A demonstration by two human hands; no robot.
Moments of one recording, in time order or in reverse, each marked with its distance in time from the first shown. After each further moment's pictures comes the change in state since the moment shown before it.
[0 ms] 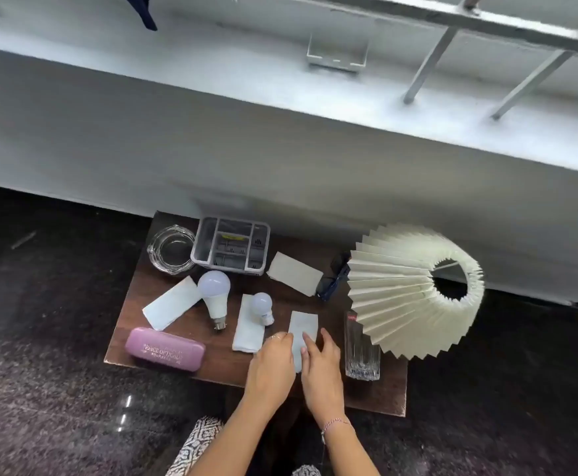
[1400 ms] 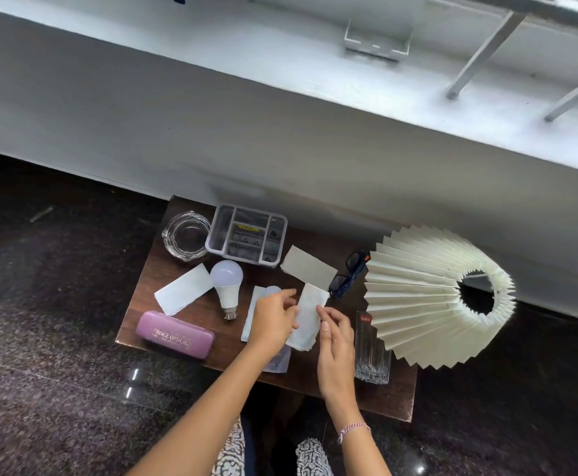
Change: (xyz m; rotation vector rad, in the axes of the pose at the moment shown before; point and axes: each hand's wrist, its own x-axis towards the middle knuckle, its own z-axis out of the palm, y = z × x) left_hand 0.054 -0.008 -0.039 -0.588 0.052 -0.235; right_hand 0.008 -0.030 -0.025 0.478 0.173 -0.142
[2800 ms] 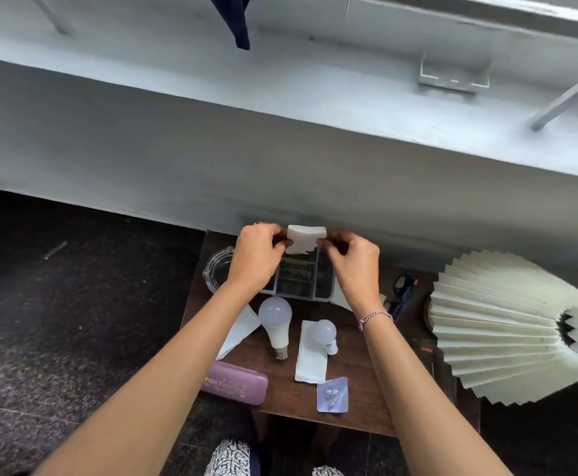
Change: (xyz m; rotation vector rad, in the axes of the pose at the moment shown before) left_hand 0.104 0.050 -0.168 0.274 0.212 0.441; right_hand 0.151 -0.129 0.073 -0.189 0.126 -0.186
